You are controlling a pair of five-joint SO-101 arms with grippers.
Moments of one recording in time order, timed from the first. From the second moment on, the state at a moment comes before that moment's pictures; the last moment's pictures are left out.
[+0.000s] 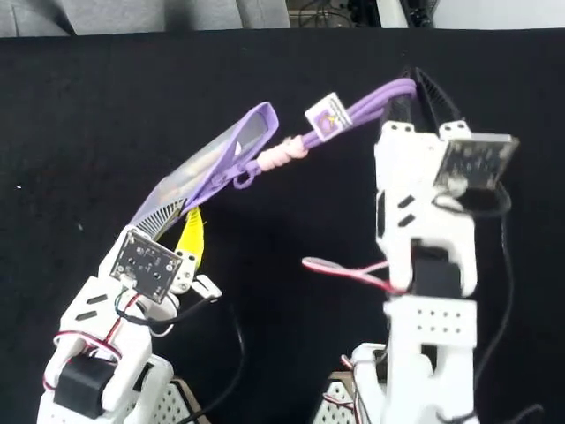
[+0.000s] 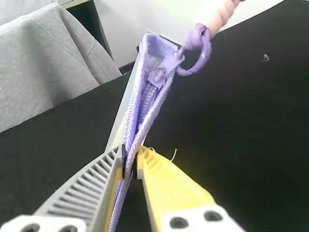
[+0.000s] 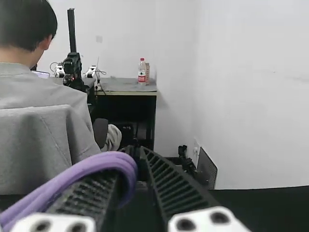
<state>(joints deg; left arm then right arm) 13.4 -104.1 68.5 54.8 -15.2 6.1 -54.6 51.4 6.5 1.8</state>
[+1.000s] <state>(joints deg) 15.6 -104.0 66.0 55.9 -10.7 11.1 -13.2 21.4 5.1 -2.6</state>
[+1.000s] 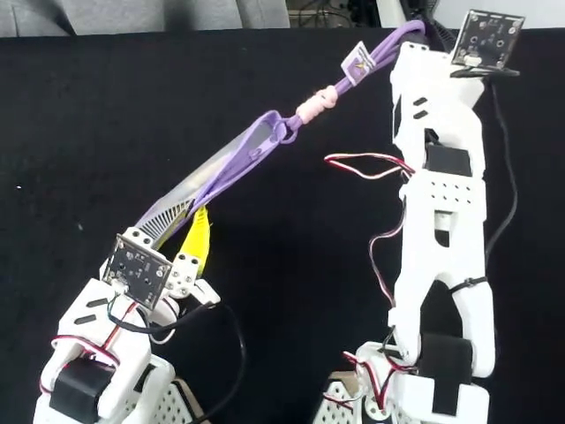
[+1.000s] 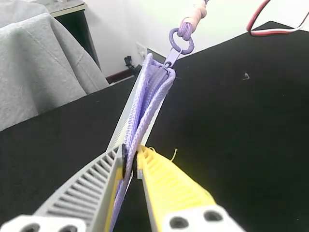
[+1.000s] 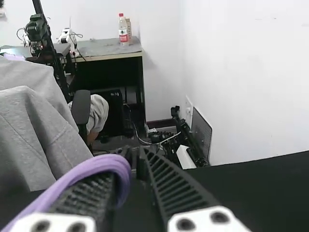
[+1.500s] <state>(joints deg) 15.6 -104.0 65.8 55.9 -9.5 13.8 3.2 11.2 5.1 -2.7</state>
